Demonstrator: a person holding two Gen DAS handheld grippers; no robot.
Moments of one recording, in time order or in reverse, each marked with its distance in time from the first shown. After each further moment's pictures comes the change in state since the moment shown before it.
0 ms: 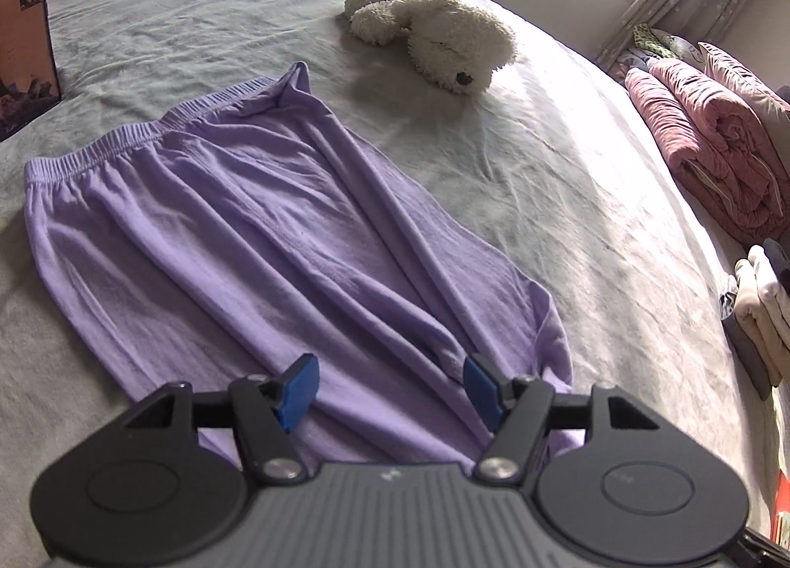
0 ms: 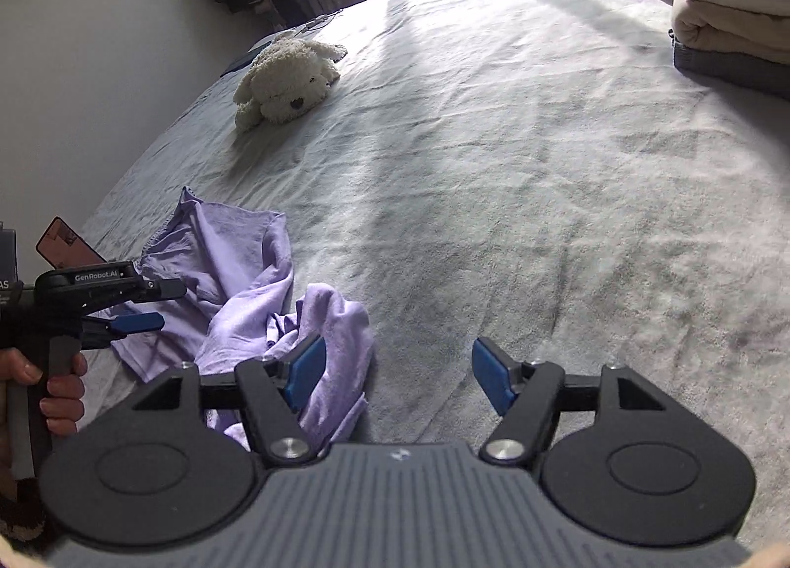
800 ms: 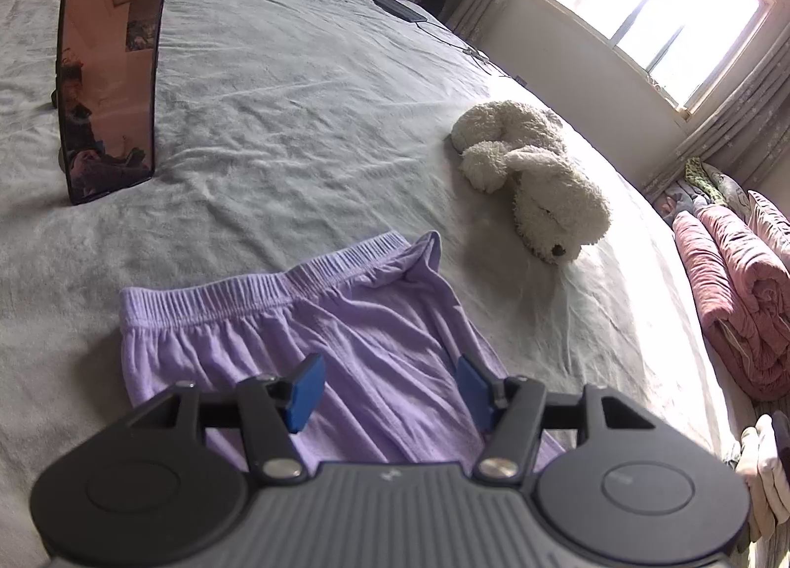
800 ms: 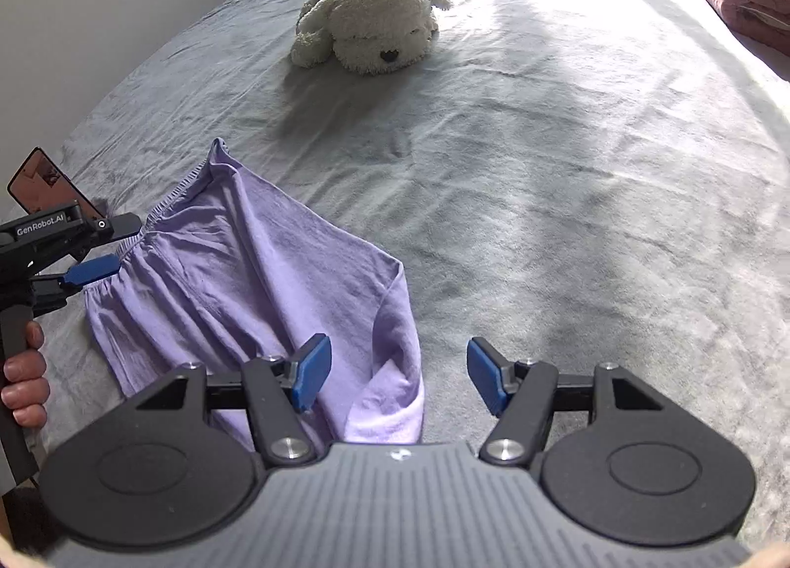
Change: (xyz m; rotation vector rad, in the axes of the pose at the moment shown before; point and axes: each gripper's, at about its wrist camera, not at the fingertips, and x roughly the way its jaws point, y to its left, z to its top) left arm -0.014 0.081 0.080 -0.203 -0.206 0.040; right arm 0.100 0.130 0.082 -0.242 0.188 -0.071
